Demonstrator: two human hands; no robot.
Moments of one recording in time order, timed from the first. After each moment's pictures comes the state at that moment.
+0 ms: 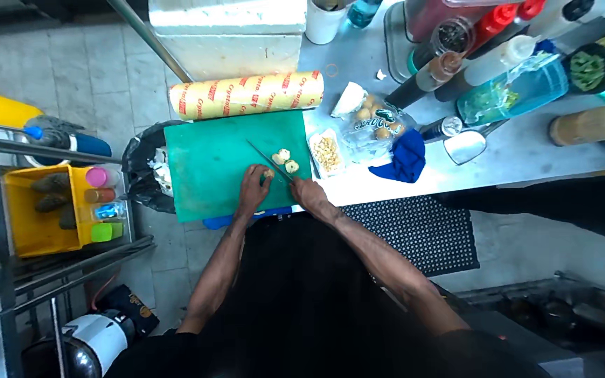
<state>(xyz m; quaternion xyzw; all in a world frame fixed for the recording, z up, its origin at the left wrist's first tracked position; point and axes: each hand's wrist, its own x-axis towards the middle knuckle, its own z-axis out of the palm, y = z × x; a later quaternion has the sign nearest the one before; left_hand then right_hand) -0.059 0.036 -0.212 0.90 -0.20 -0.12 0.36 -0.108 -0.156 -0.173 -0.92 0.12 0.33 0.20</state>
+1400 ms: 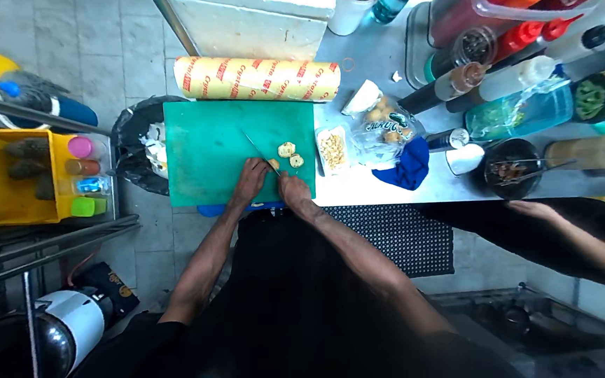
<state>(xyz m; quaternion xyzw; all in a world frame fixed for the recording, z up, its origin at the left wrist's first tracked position) -0.056 0.056 -0.235 0.89 -0.28 -0.06 0.36 -0.096 -0.099 -0.178 -0.92 0.14 0.34 0.16</state>
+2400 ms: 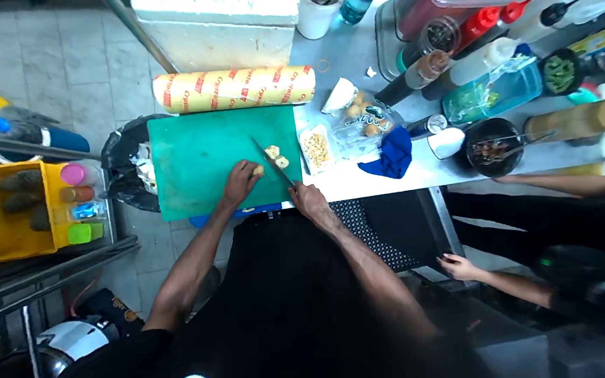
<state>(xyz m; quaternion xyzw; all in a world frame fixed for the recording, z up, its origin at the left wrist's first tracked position) -0.037 0.048 -0.226 0.89 -0.30 -0.12 0.33 -0.152 -0.167 -0.161 -0.91 0.17 0.27 0.26</state>
